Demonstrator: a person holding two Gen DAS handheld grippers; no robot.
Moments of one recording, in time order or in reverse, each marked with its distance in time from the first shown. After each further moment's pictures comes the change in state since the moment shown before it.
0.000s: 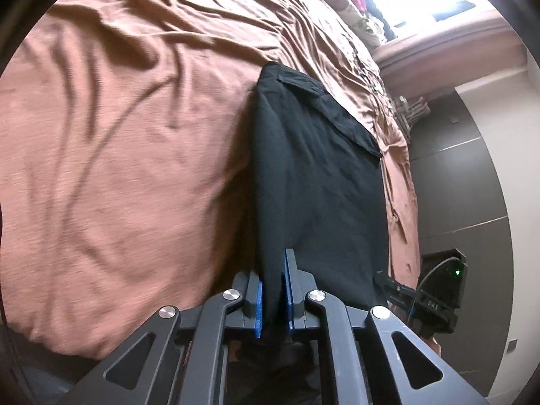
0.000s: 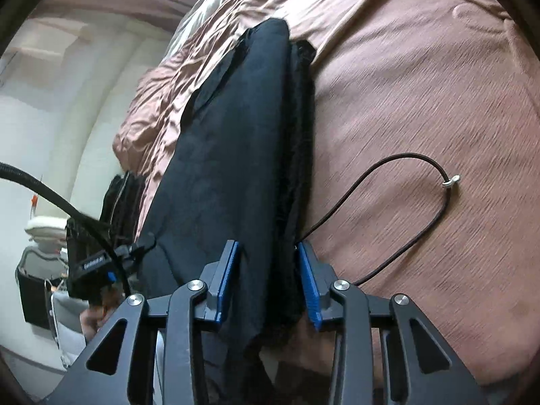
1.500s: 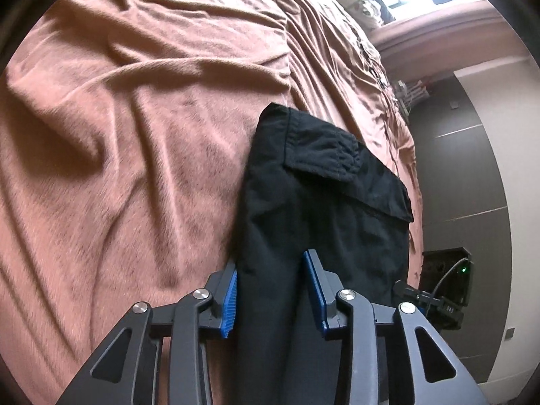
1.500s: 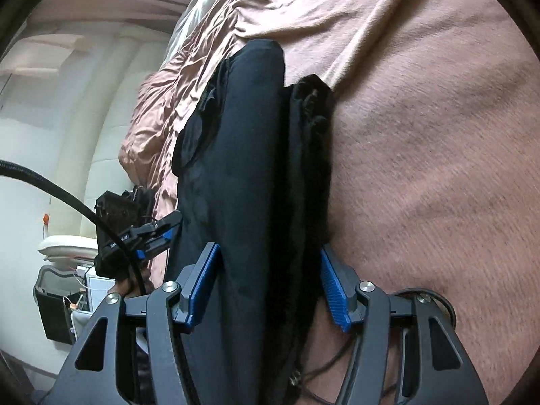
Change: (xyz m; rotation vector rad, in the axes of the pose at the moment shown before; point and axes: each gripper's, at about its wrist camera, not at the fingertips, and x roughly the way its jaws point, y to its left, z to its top) left arm 0.071 0.019 0.114 0.061 0.101 -0.041; right arm 0.065 -0.019 0.091 0.075 0.010 0.075
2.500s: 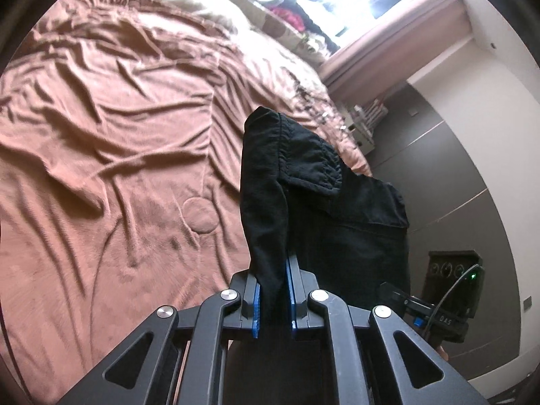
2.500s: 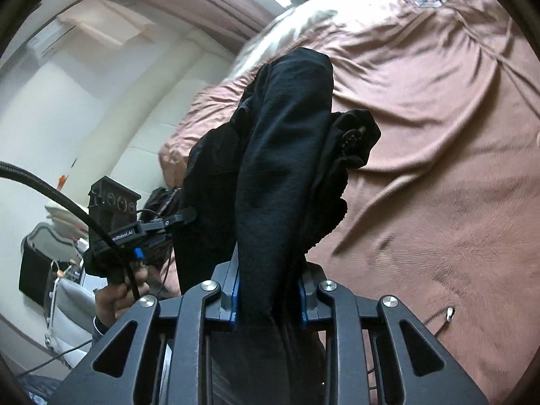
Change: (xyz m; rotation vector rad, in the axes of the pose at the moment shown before) left arm -0.111 -0.100 -0.054 0.186 -0.250 -0.035; right arm -0.080 0.096 -0.083 -0.298 -0.206 0.030
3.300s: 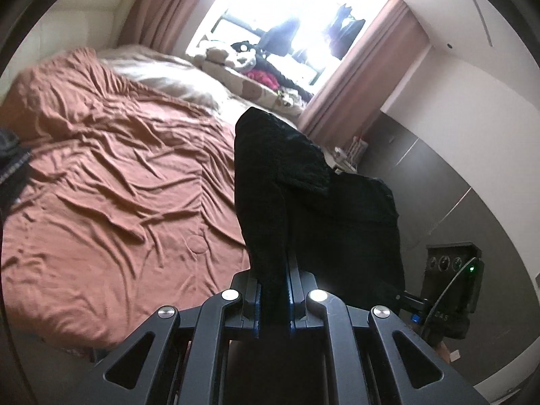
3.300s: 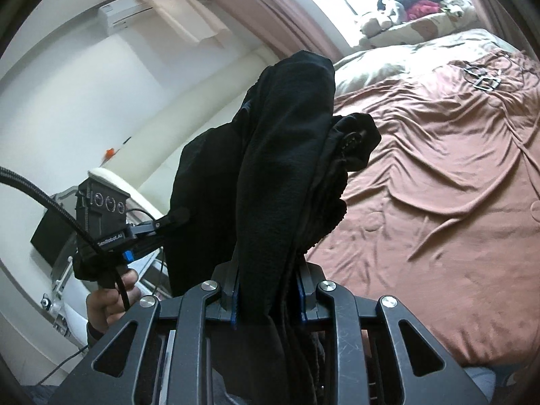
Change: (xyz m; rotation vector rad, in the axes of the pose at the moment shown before) left arm -0.188 -0.109 -0.053 0.144 -0.239 0.060; right arm -0.112 0.125 -0.044 -0.206 -0.096 0.090
